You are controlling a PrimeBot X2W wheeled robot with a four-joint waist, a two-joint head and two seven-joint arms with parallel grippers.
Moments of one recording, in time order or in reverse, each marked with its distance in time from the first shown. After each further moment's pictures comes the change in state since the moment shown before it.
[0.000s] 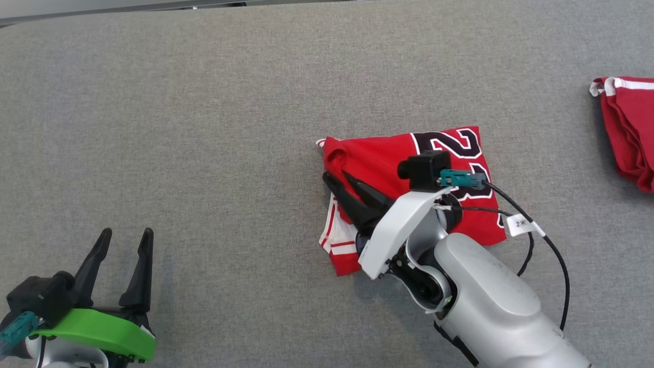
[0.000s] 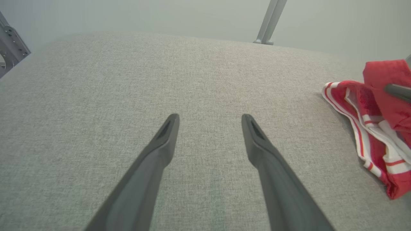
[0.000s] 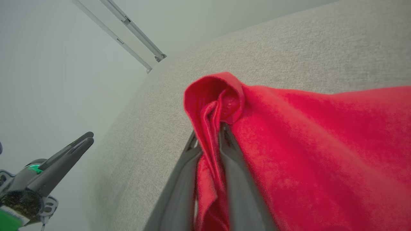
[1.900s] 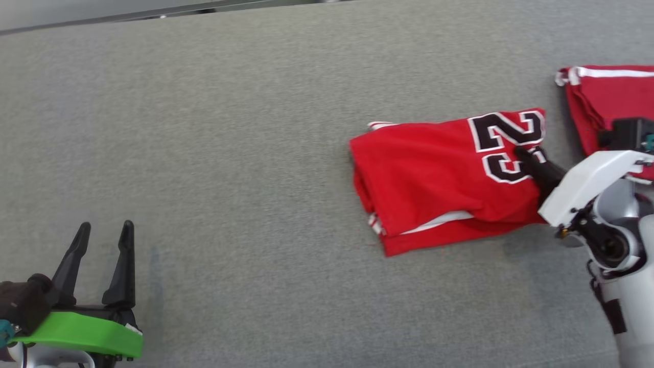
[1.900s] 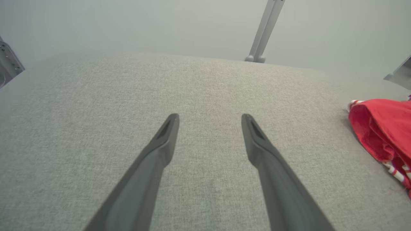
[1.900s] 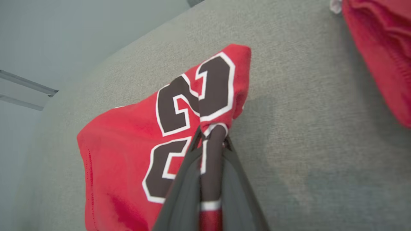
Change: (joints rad) left arm 0.033 0.014 0.051 -0.060 -0.017 0.024 -0.032; right arm 0.150 -0.181 -0.608 -0.168 -0.006 0.000 0.462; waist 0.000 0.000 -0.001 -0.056
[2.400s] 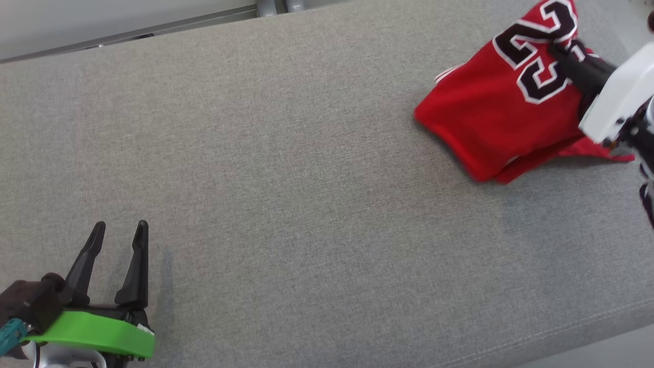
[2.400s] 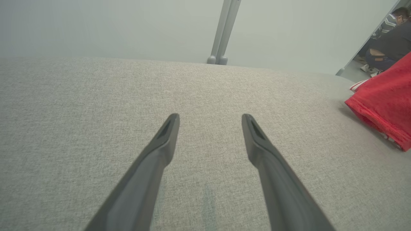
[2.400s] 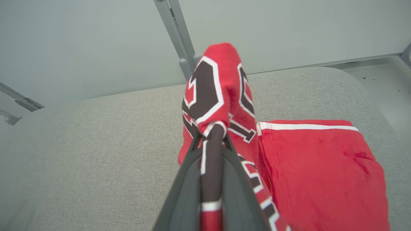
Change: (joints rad) left arm 0.002 -0.015 -0.024 -0.033 0.000 0.011 0.012; right arm -0.220 -0.131 0.014 -0.155 -0.076 0.000 0.170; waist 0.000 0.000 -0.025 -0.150
